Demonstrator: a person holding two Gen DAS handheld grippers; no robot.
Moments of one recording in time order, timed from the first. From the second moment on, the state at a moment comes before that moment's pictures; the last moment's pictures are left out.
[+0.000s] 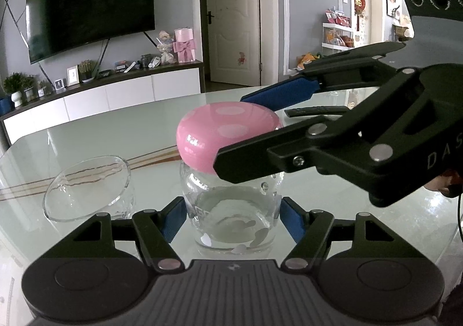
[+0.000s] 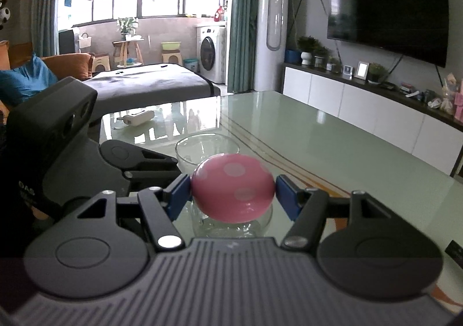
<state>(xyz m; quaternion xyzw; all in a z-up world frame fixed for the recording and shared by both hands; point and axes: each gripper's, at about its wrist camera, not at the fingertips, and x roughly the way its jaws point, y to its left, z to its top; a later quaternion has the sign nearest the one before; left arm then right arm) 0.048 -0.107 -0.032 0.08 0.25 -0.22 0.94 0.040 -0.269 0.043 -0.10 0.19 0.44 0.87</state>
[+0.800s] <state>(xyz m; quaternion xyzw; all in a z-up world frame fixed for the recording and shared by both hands) 0.056 -0.105 -0.030 0.08 0.26 -0.22 0.94 0.014 -0.241 0.051 -0.07 0.19 0.32 0.93</state>
